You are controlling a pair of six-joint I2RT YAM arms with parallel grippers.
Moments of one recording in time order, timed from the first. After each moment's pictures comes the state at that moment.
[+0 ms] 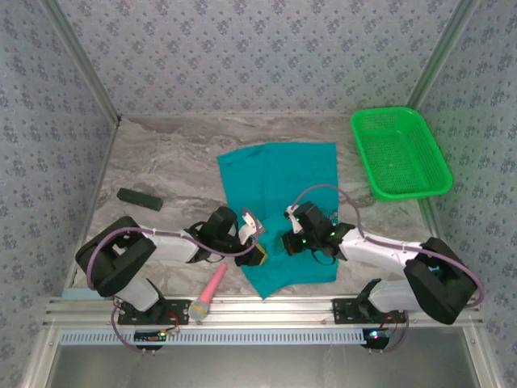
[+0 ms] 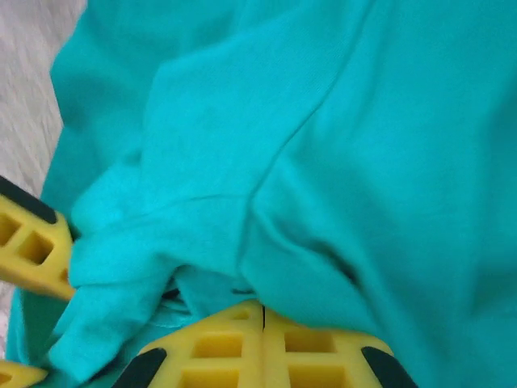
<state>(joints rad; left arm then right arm) -0.81 1.54 0.48 0.29 0.66 -0.21 0.72 1.22 0.54 -0.19 -0.15 0.38</state>
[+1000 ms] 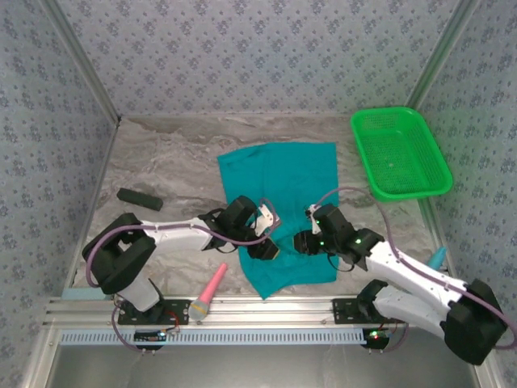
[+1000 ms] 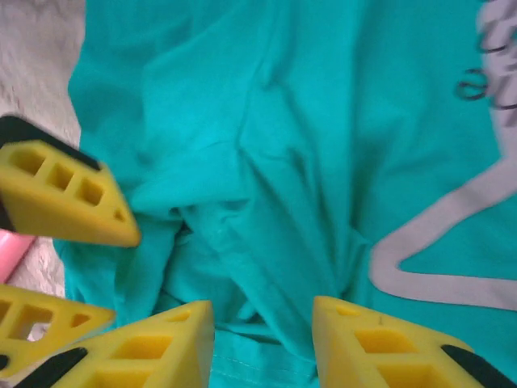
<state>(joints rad) -0.92 1.59 0.75 -0.01 0.53 -0.19 0.74 1.00 0.53 -0.46 -0.12 0.54</state>
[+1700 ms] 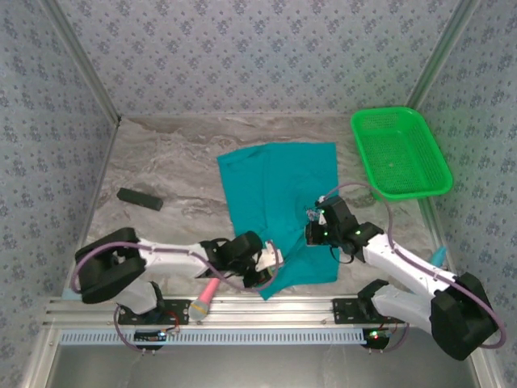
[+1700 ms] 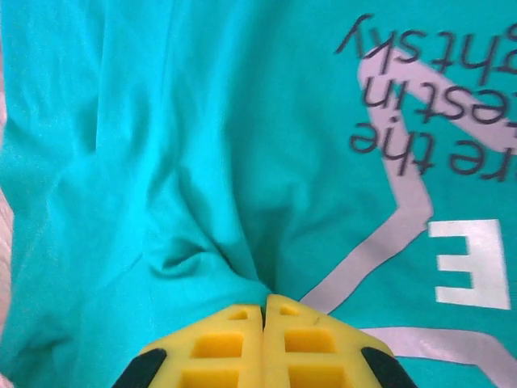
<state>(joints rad) -1.19 1.42 0.55 0.04 0.24 0.04 0.52 1.05 0.51 -0.40 -0.13 0.56</state>
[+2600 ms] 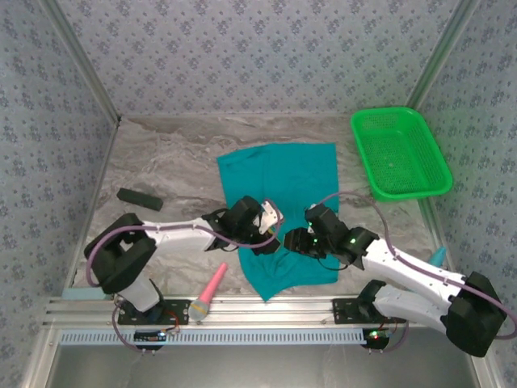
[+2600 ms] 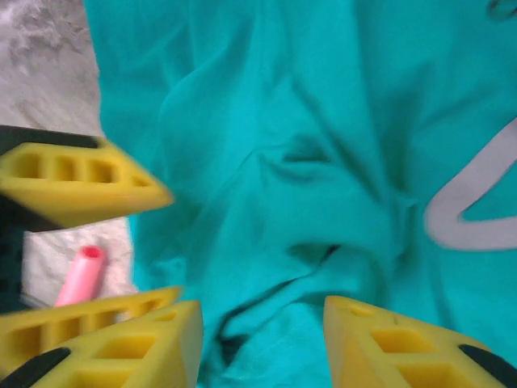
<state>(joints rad) -0.93 1.61 0.79 0.00 0.35 -0.15 0.80 1.01 0.56 -0.42 -0.16 1.00</state>
